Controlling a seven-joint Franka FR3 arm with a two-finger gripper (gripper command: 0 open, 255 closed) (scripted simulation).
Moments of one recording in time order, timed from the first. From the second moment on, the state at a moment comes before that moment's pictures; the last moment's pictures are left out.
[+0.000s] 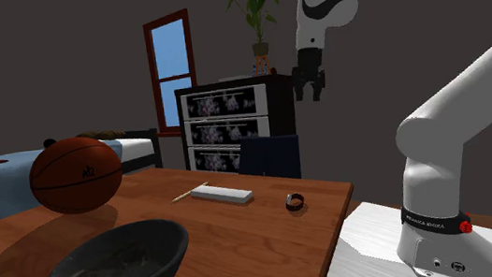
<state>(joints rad) -0.02 -0.78 -0.04 -2.37 0.06 1.65 0.04</state>
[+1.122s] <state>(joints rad) 0.07 -0.41 0.20 -2.36 0.11 2.00 0.22</state>
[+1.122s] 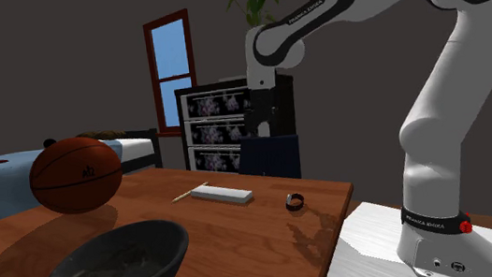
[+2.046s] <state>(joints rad) 0.14 0.09 0.36 -2.11 -0.06 2.19 0.47</state>
